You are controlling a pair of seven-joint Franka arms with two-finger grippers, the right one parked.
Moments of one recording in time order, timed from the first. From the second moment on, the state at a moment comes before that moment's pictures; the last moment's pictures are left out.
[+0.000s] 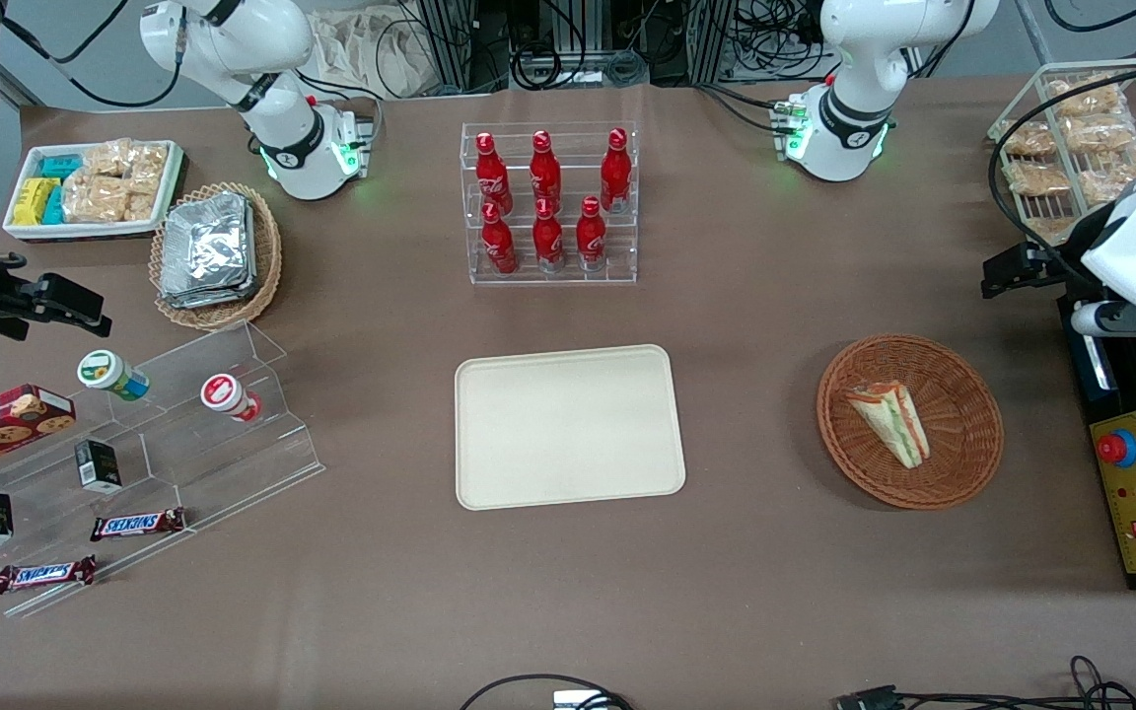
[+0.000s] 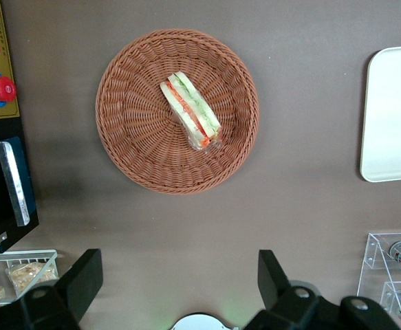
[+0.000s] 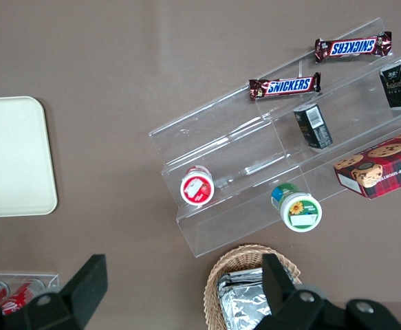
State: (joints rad) arm 0.06 0.01 -0.08 -1.65 0.00 1.52 0.01
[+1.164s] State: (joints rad) arm 0.07 0.28 -0.07 -1.63 0.02 1.66 -0.24
